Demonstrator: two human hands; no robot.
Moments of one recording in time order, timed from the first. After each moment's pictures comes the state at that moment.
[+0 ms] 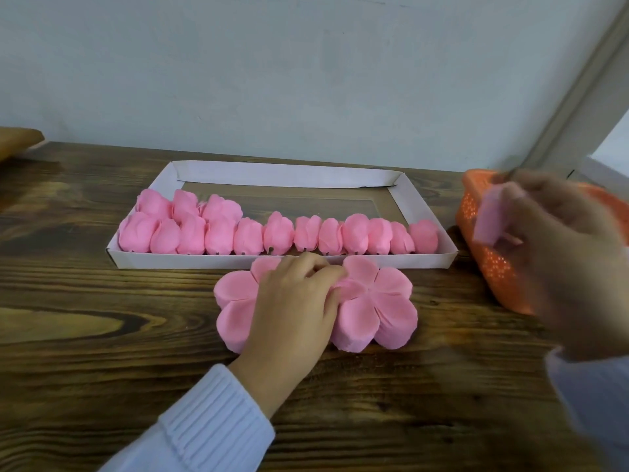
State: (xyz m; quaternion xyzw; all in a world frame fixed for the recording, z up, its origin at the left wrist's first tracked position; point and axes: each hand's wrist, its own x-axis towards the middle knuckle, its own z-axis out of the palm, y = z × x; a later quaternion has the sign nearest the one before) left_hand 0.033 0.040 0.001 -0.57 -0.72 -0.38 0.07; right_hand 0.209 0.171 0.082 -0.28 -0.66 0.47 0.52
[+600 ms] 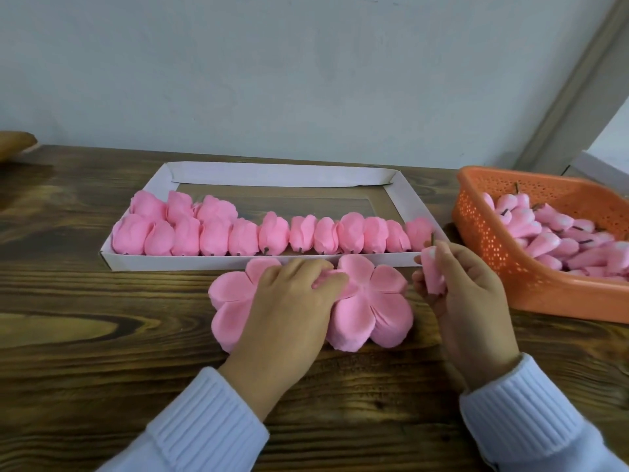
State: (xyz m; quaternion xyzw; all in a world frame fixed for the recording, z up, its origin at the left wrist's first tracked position) left_hand 0.031 0.035 0.003 -0.64 -0.71 -0.26 0.12; right_hand 0.184 0.155 0.006 -0.36 -0.54 0.58 0.50
